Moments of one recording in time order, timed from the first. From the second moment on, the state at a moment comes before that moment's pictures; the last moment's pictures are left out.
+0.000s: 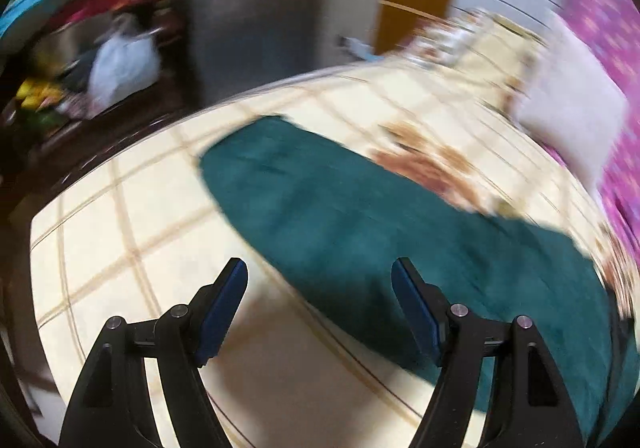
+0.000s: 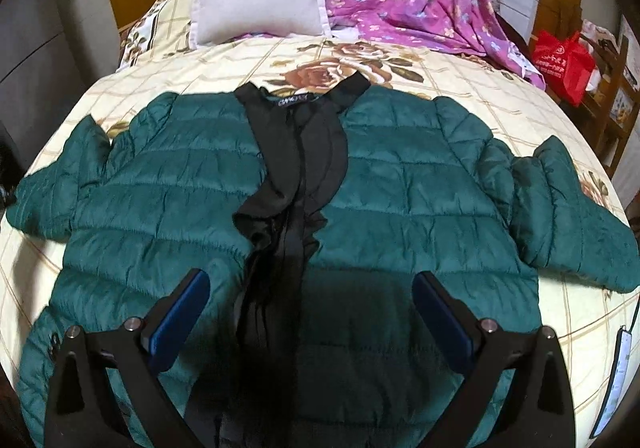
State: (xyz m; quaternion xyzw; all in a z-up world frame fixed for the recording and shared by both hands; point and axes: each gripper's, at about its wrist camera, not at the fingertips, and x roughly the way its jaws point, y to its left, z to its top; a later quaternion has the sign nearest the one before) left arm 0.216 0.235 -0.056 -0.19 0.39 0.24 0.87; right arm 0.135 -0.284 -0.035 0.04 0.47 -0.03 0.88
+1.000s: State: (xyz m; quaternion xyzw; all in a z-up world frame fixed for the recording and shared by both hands) left arm 0.242 0.237 -0.015 -0.24 0.31 0.14 0.91; right arm 0.131 -0.274 -0.025 0.03 0.47 -0.02 0.88
